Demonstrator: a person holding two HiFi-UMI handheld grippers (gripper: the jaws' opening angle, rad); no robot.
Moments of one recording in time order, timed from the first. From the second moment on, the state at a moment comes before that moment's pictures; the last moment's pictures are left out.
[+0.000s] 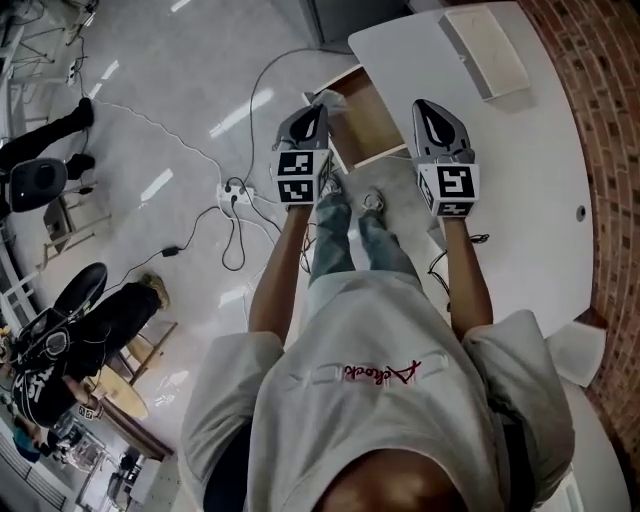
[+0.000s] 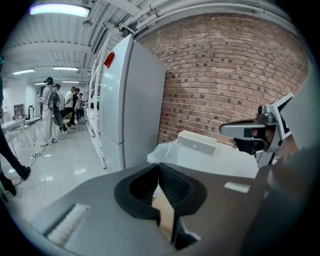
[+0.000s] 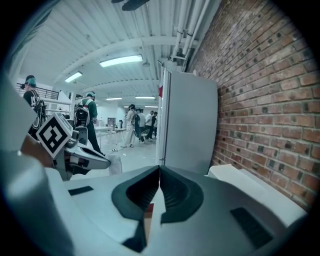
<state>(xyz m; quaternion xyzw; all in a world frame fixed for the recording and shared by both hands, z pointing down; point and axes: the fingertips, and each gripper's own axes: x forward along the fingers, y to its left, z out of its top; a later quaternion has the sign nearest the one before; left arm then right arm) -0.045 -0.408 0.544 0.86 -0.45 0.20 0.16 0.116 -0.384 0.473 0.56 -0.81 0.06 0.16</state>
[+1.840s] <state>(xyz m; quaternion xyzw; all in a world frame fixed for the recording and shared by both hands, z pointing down) 0.024 -0.436 0.776 0.84 -0.40 0.23 0.28 0.094 -0.304 0.608 0.53 -0.82 0.12 0.16</state>
